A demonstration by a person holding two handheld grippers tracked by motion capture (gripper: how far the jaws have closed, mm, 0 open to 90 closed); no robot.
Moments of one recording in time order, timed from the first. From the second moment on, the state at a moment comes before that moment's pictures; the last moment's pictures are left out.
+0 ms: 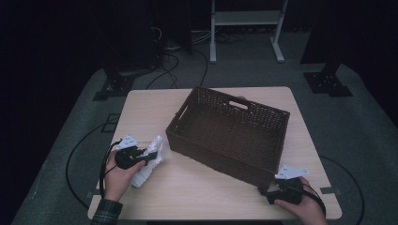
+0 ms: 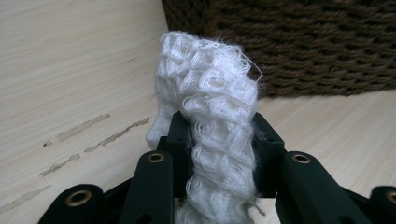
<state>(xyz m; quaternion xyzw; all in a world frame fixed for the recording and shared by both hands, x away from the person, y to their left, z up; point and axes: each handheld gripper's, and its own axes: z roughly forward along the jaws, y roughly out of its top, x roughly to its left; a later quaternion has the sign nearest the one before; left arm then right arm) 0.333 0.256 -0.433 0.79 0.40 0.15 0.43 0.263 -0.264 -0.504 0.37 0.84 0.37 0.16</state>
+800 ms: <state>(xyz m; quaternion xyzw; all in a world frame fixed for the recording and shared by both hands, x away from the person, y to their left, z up) 0.329 0.239 -0.408 0.79 0.38 0.15 0.47 0.263 -0.265 -0.503 0.38 0.83 0.37 0.16</state>
